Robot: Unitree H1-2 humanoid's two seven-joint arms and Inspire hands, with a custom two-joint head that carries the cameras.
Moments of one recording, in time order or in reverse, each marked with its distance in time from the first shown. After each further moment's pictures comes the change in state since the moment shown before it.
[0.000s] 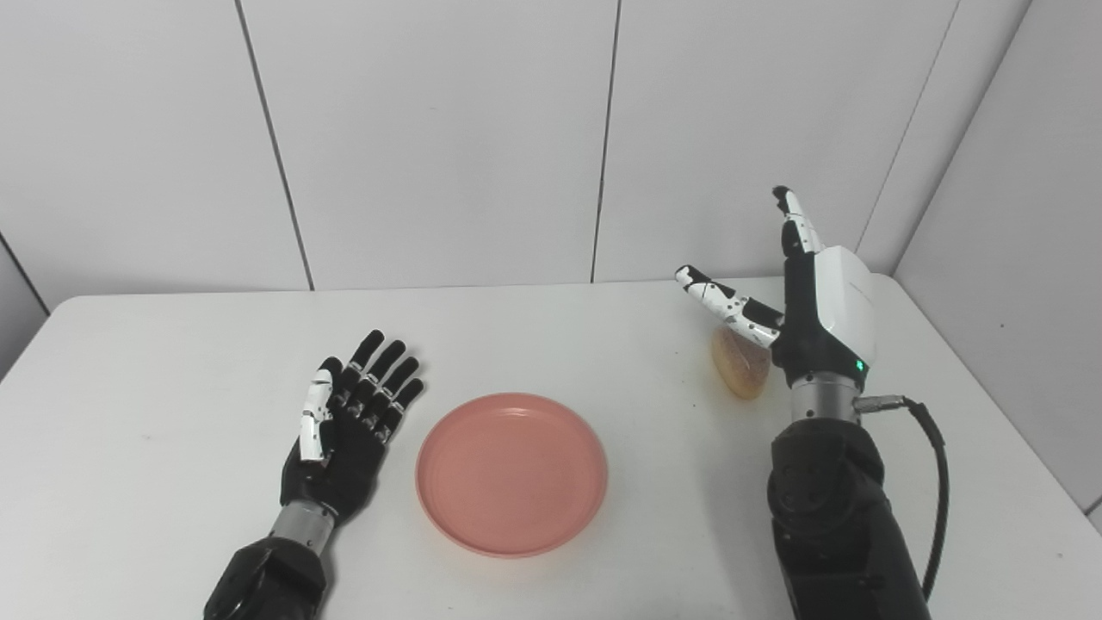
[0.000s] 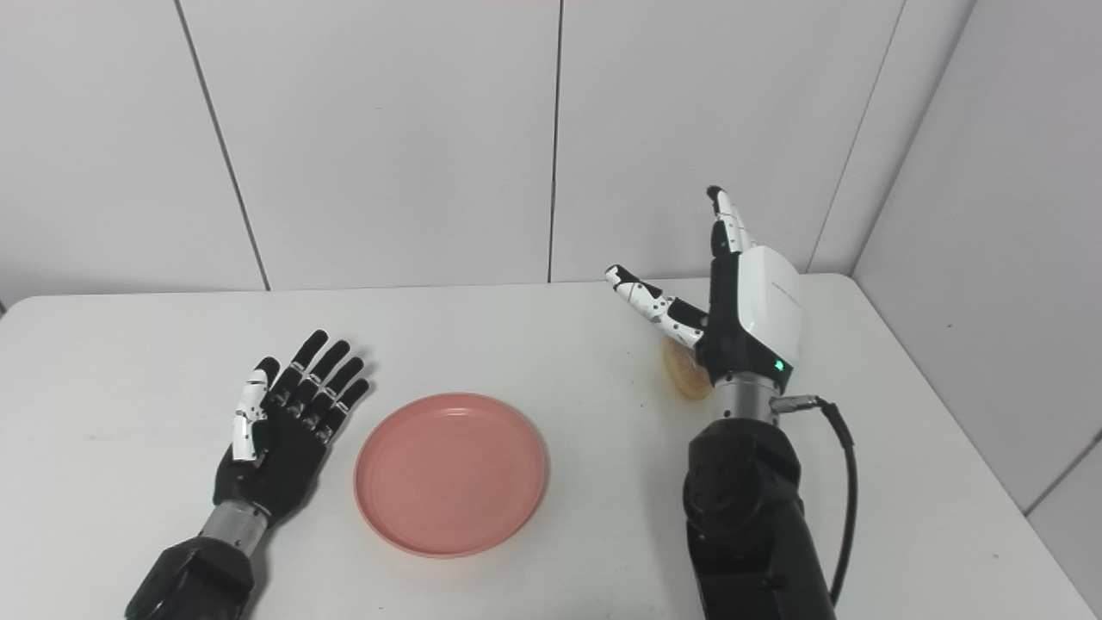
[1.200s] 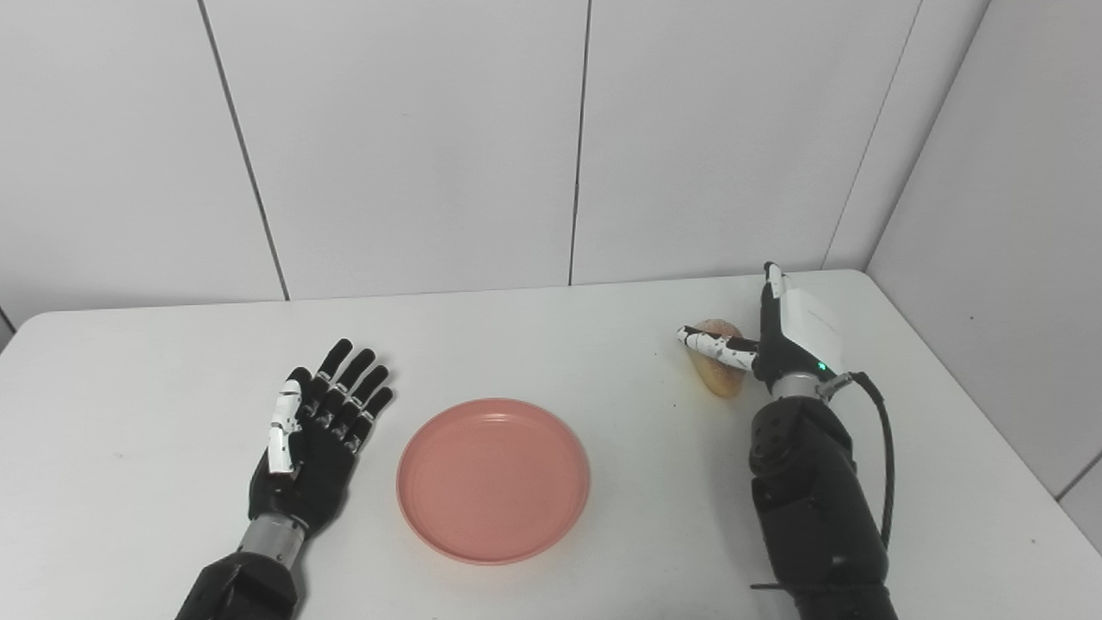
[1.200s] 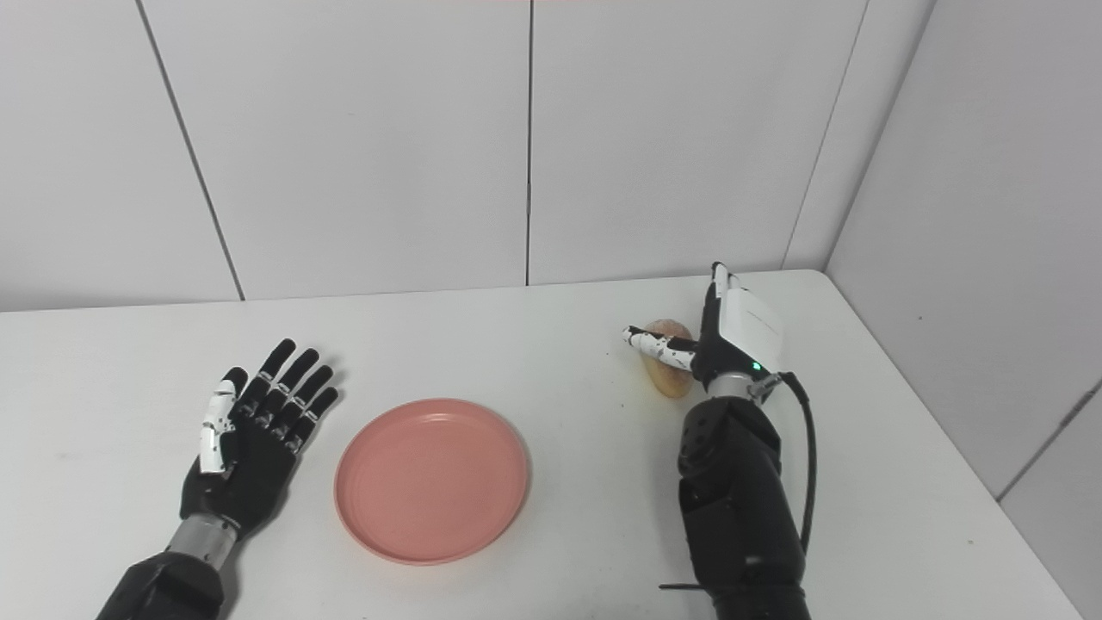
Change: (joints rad) left arm 0.001 0.019 -0.005 -0.009 0.002 0.000 0.010; right arm -0.119 -0.012 -0.148 0.429 -0.102 0.011 0.156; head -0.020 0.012
